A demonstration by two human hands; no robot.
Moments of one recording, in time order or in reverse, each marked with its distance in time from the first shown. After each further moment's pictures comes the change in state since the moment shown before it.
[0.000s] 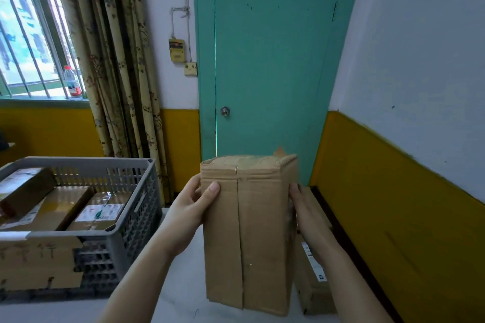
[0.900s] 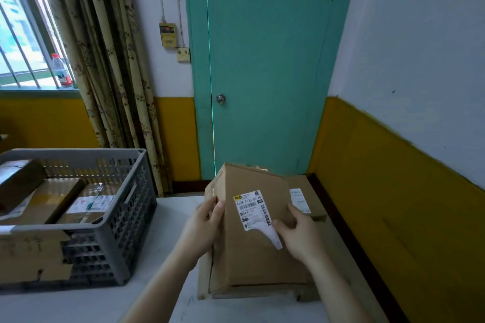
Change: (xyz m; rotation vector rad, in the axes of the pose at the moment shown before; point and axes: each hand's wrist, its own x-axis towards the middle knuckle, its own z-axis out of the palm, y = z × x) left_hand 0.007 -0.063 0.043 0.538 0.196 -0.246; right_hand 0.017 0.076 -0.014 -0.450 0.118 0.043
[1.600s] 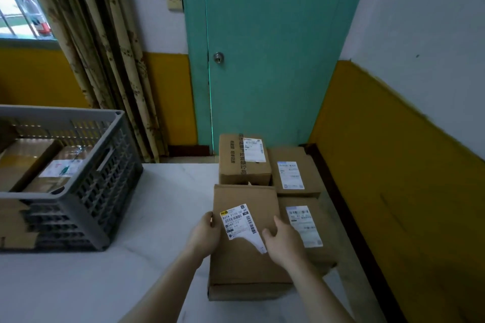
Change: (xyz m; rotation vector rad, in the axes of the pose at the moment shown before) left_hand 0.045 -0.106 0.106 0.072 -0.132 -0.346; right_hand 0.044 0.104 0.050 -0.261 -0.193 0.192
